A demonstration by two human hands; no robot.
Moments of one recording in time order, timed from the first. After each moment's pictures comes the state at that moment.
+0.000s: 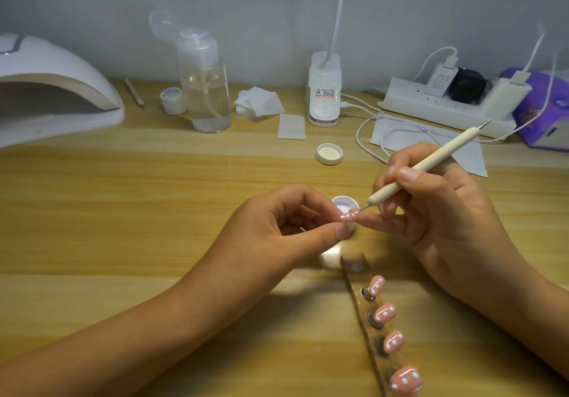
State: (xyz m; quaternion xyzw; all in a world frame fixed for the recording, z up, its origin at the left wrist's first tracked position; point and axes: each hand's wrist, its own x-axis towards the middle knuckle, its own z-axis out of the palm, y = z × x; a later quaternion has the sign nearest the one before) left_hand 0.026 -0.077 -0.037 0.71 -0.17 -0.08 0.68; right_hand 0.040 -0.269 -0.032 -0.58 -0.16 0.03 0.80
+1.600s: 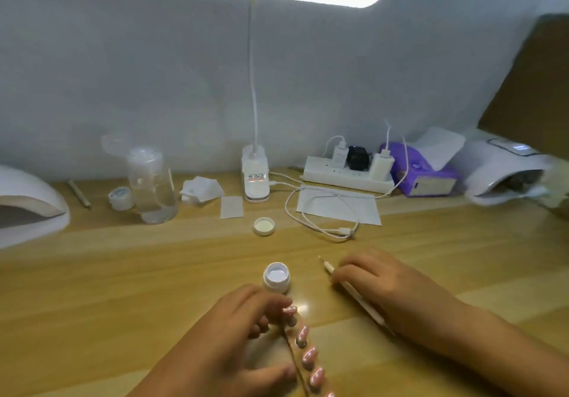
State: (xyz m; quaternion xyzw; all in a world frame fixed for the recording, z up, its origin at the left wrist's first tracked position) left_hand 0.010 -0.070 -0.037 0.86 -0.35 -0.03 0.38; right_hand 0.003 -0.337 -0.020 -0.93 -0.33 -0.16 0.02
